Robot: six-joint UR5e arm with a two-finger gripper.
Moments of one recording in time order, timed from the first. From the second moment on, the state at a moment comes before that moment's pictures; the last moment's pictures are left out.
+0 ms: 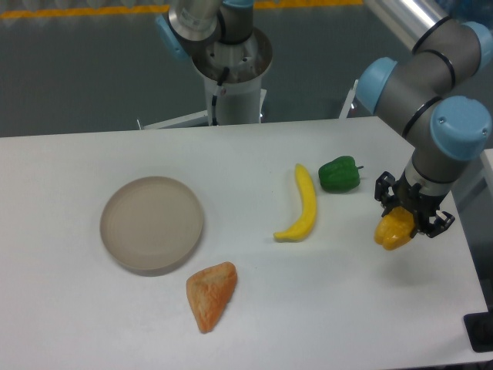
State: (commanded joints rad) arm 2.43 -2.07 -1.23 -1.36 1.57 1.41
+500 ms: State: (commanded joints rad) arm 2.38 -2.04 -1.25 -1.36 1.55 1.40
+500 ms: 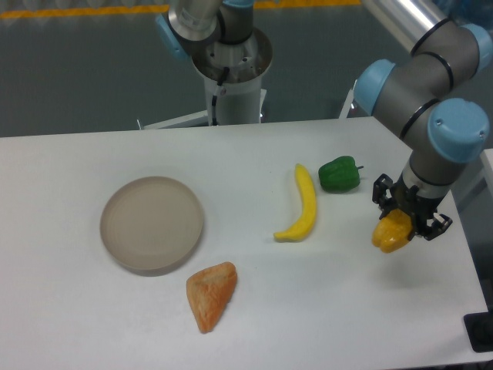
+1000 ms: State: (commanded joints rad) arm 2.19 -1.89 -1.47 -1.36 1.50 1.26
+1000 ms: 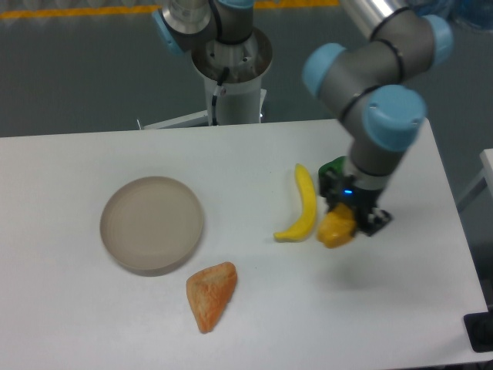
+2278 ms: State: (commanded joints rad) arm 1.73 -1.91 -1.62 -1.23 1.52 0.87
